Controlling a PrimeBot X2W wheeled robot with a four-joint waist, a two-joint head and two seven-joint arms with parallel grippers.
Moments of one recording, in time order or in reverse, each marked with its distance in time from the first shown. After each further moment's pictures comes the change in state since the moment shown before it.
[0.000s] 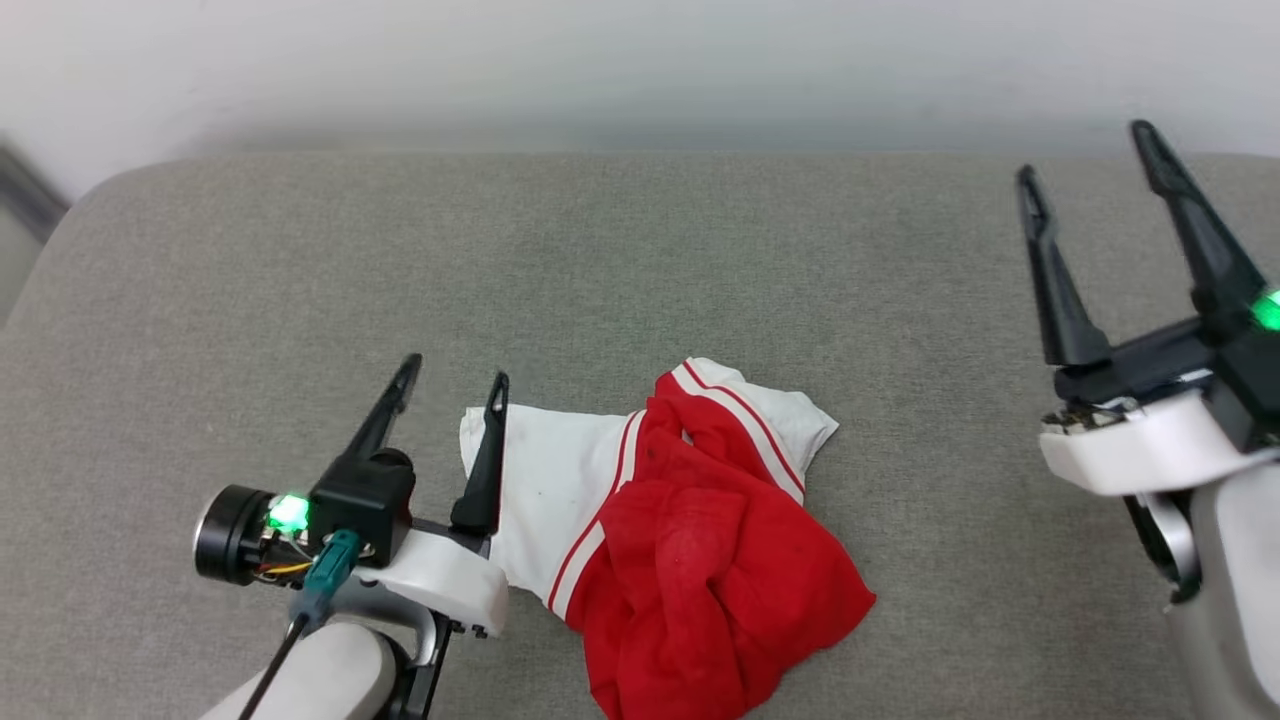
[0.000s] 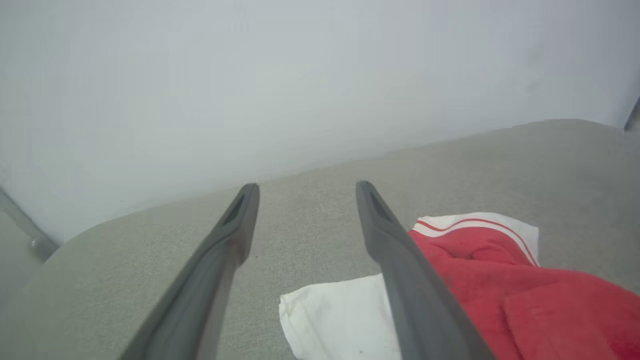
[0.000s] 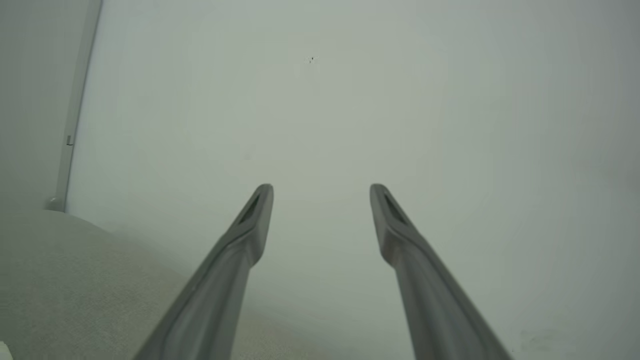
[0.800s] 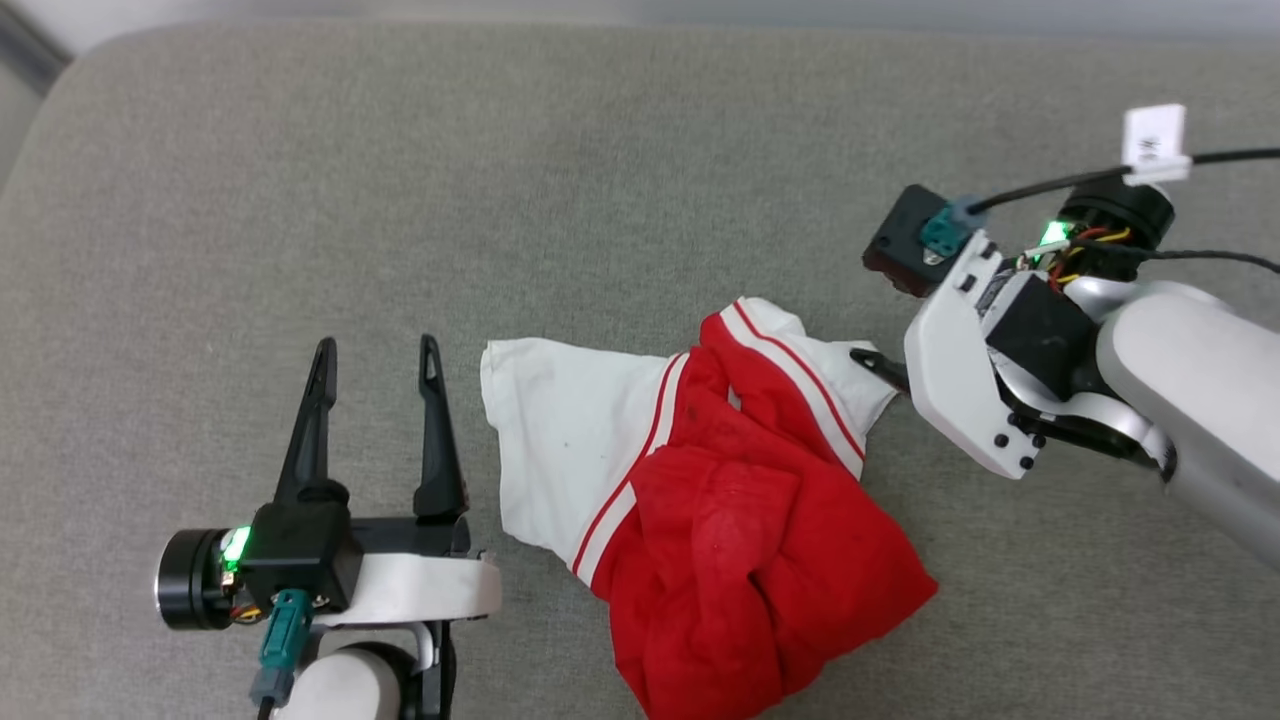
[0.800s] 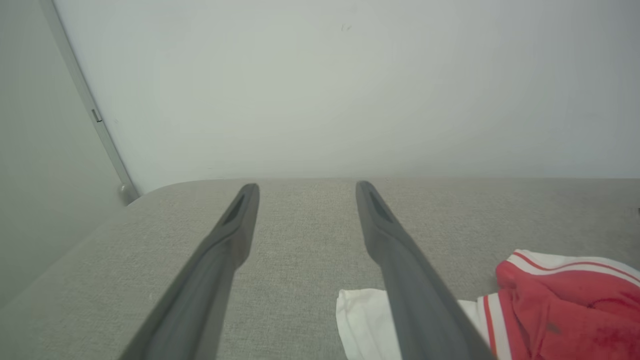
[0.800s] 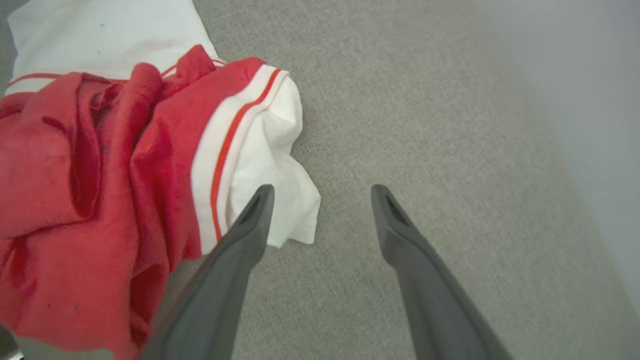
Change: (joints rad) left arm 0.289 -0.368 0.525 -0.115 0.419 -0.116 -0.003; right arm -0.704 -0.399 1.048 0.217 0.785 0.000 0.853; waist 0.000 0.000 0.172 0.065
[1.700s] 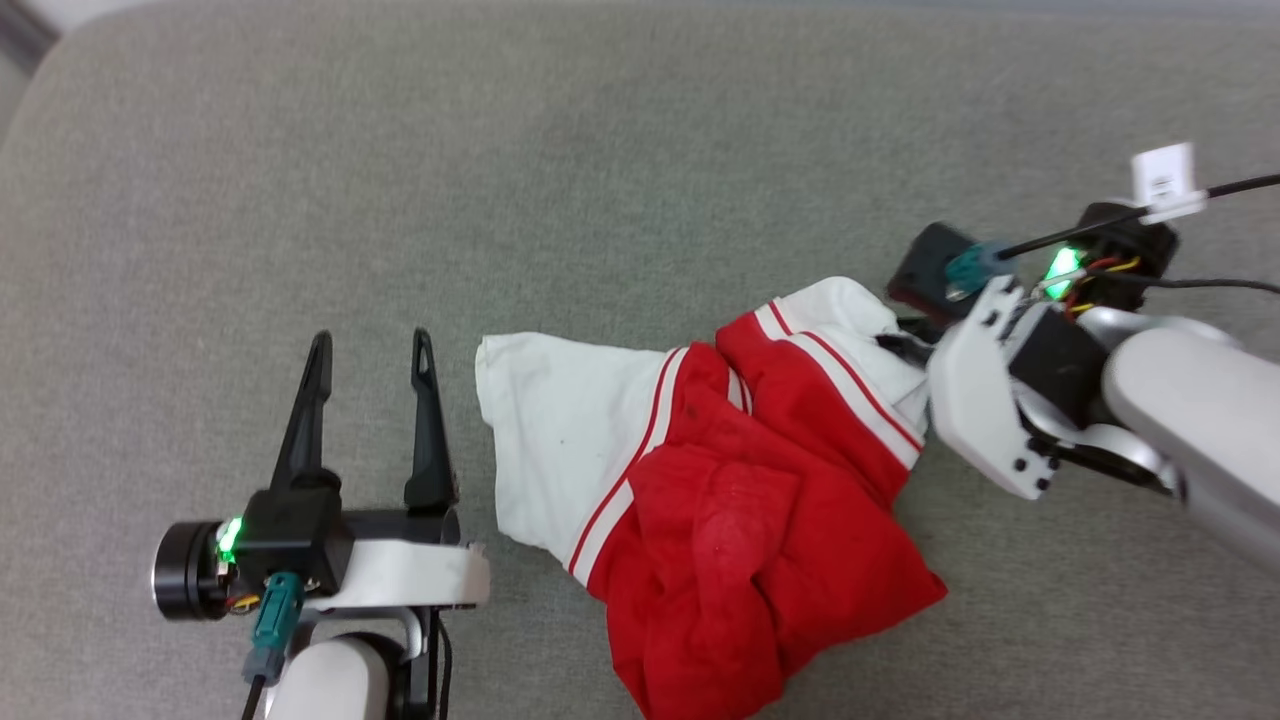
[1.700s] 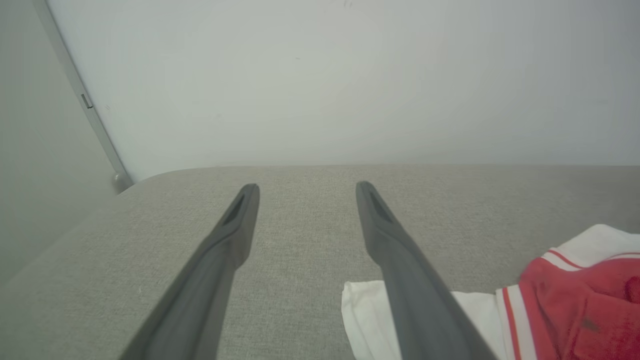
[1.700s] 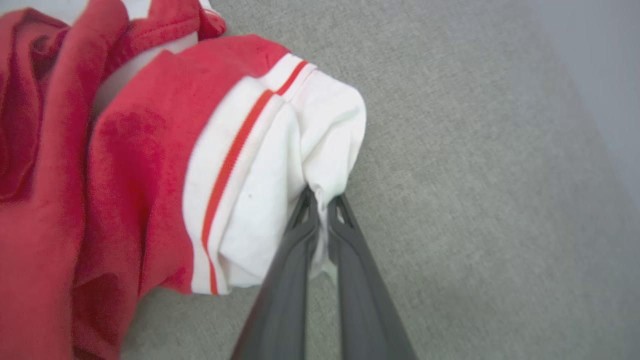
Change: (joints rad) left arm -0.013 -0.171 0.184 0.070 0.141 -0.208 0.000; right arm -0.016 -0.016 0.126 0.056 0.003 0.000 -0.124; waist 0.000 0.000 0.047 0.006
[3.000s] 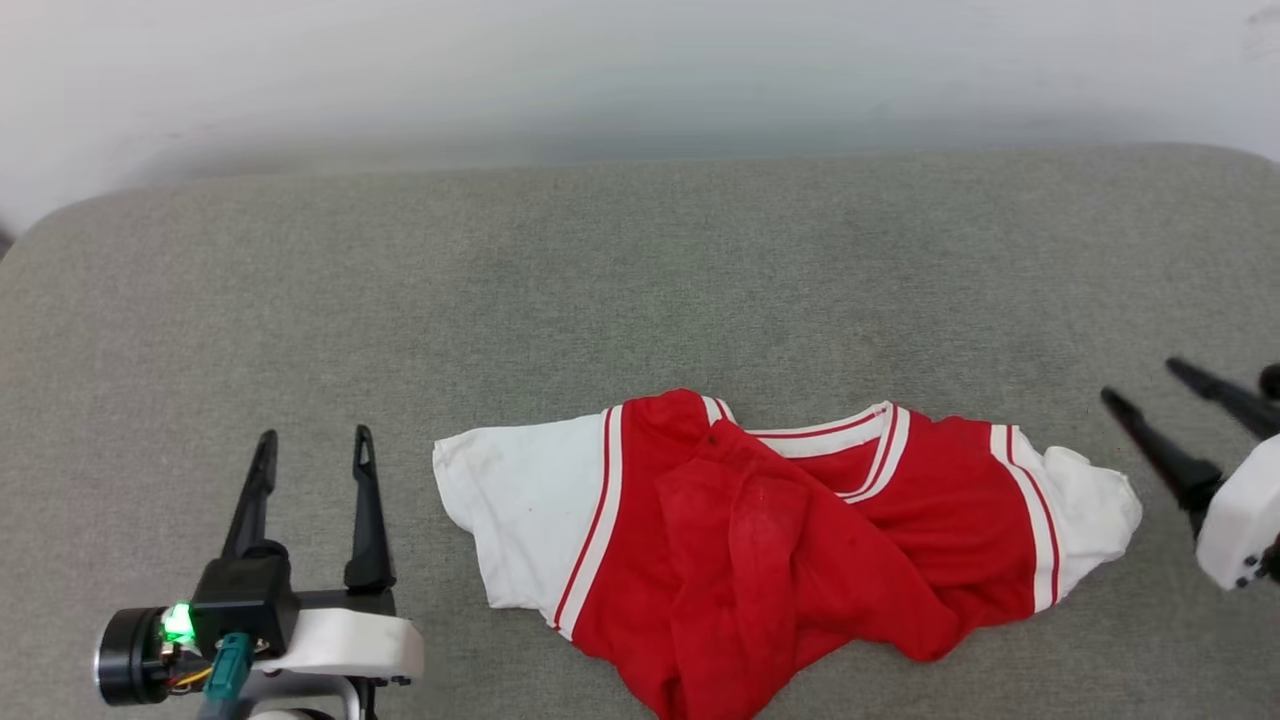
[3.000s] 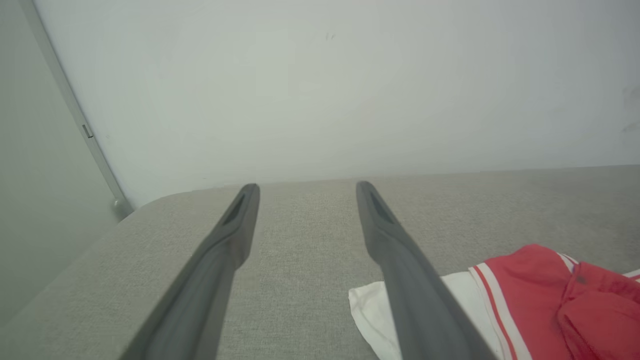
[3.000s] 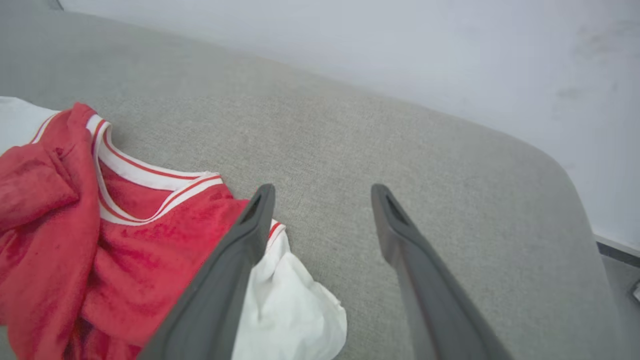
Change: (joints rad) left arm 0.136 0.008 0.117 0.046 0.037 -0.067 0.000; right arm 0.508 -0.186 -0.390 0.216 0.134 0.000 -0.605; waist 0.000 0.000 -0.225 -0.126
